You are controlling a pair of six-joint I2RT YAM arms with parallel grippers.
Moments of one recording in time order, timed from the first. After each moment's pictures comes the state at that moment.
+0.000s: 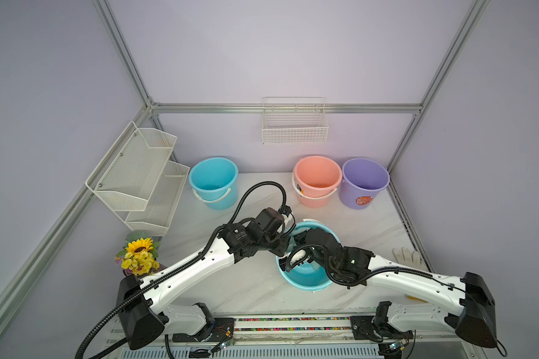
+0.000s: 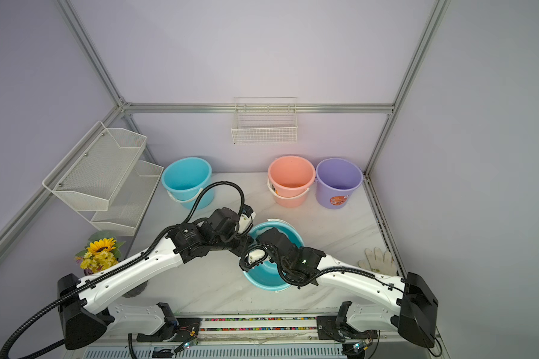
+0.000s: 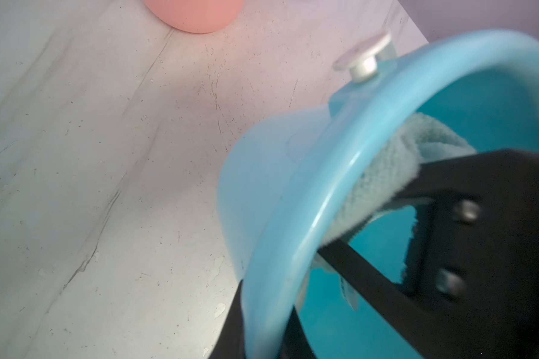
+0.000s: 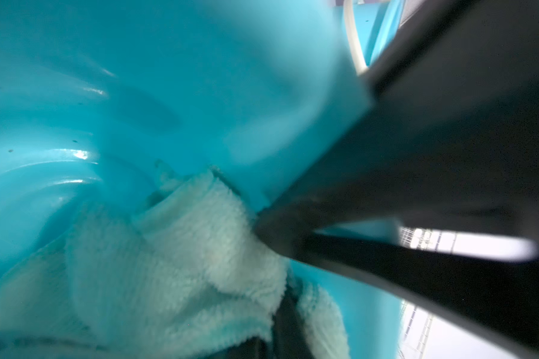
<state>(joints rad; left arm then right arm) -0.87 1.31 1.21 -0.74 -0.01 -0.33 1.03 1.21 0.93 -0.26 0.46 -1.46</state>
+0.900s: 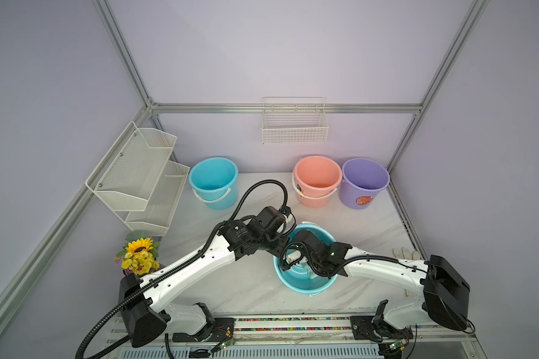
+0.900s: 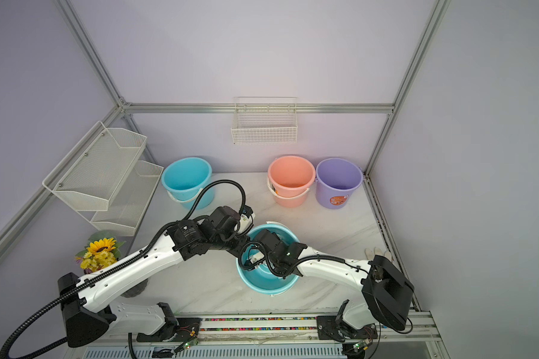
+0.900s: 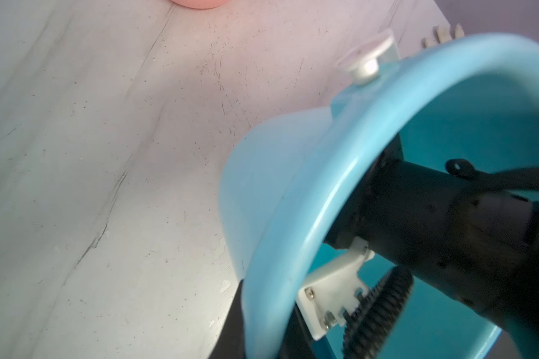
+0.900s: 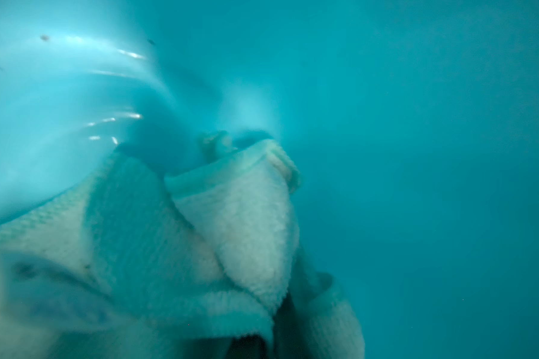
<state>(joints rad) -0.88 1.34 1.30 -0.90 -0.02 -0.33 0.95 1.47 0.89 -0.31 0.46 -1.38</state>
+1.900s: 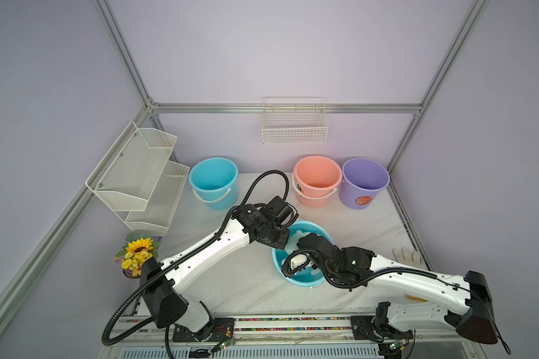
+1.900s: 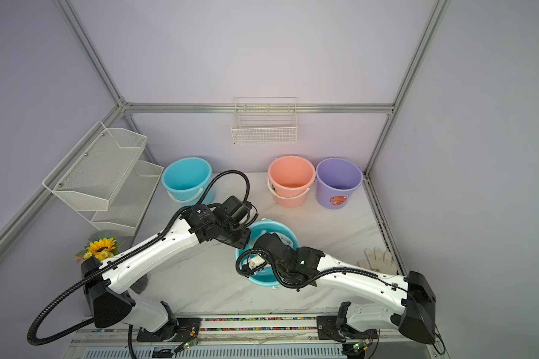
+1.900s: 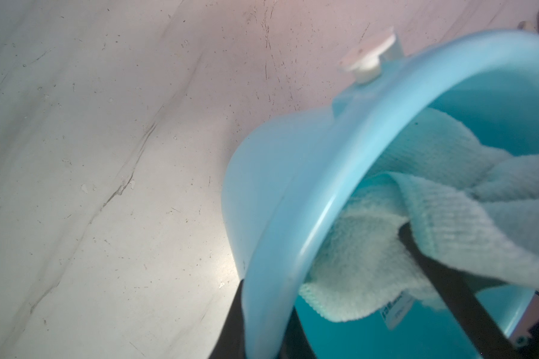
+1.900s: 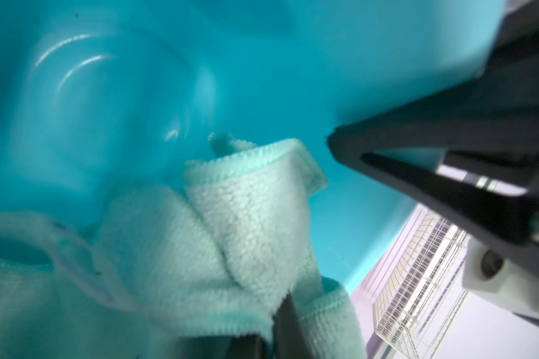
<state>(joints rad) -0.83 1.51 1.49 -1.12 -0.05 -0.45 1.10 1.24 1.01 -0.56 0.58 -1.38</state>
